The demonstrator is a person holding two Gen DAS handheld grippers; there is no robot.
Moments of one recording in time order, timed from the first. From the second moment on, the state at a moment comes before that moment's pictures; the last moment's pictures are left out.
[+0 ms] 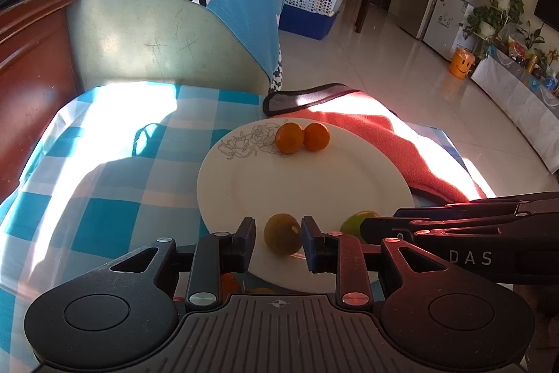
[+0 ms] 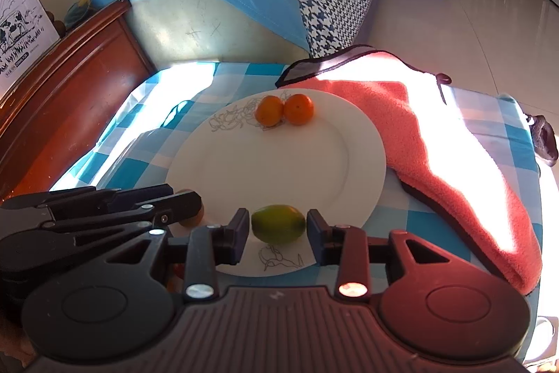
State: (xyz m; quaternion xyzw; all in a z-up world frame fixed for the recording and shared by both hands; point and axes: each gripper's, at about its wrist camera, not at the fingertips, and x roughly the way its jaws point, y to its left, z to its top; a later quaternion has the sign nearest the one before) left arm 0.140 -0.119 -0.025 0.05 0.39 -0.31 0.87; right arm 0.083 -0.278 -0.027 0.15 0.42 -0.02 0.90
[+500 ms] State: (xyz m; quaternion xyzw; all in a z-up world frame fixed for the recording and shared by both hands) left arm 0.128 -0.101 -0.008 0.05 0.39 -0.30 0.87; right arm 0.077 -0.277 -0.020 0.16 0.41 -0.01 0.90
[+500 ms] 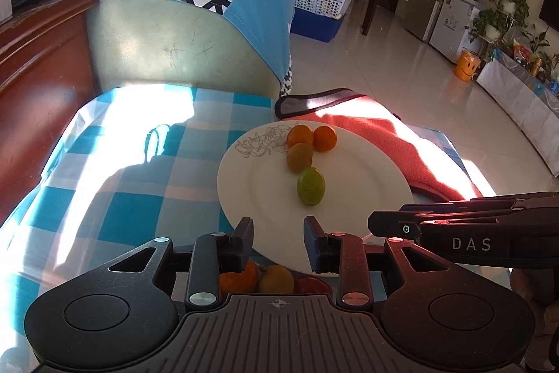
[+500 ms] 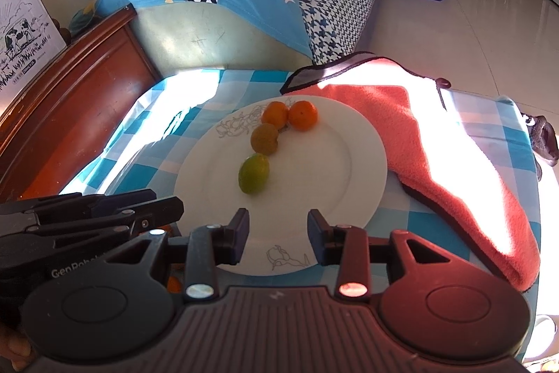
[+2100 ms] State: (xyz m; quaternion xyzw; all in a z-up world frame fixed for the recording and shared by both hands) left arm 0.038 -0.021 -0.040 0.09 0.41 -0.32 0.85; right arm 0.023 -0.194 -0.037 0.17 0.44 0.08 0.88
